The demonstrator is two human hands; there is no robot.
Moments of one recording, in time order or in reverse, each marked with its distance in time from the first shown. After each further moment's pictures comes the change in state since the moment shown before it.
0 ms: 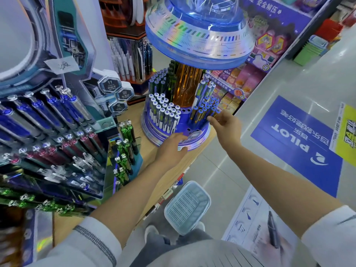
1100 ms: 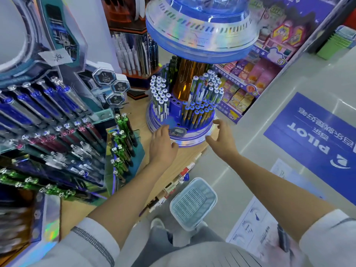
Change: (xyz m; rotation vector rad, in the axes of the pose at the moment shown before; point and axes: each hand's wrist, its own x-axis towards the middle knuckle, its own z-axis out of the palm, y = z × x) left_hand -0.011 -0.008 0.002 0.282 0.230 -0.196; right_hand -0.017 0.057 0.014 -0.221 -0.275 -0.079
